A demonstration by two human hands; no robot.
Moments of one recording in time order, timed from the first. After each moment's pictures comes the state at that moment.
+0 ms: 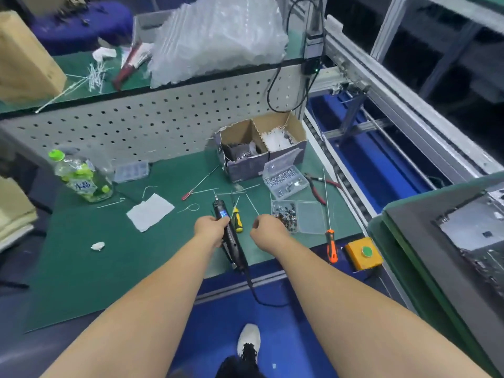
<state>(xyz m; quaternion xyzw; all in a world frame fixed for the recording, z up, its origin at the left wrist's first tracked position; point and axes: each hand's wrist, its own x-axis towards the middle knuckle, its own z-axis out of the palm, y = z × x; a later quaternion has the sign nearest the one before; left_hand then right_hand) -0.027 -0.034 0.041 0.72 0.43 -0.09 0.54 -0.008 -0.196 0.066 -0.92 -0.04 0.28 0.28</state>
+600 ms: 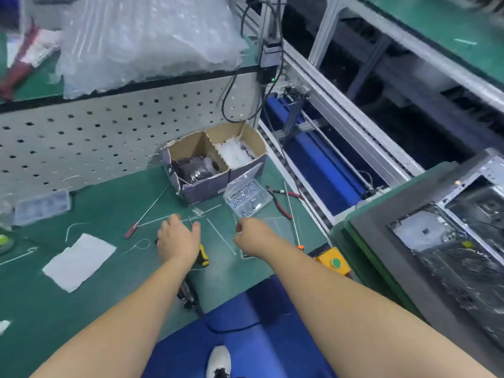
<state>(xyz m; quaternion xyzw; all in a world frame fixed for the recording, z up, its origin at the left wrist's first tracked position) 0.060 -0.025 0.013 0.91 0.28 -0.04 0.30 0.065 -0.207 0.086 -0.93 0.03 0.30 0.21</state>
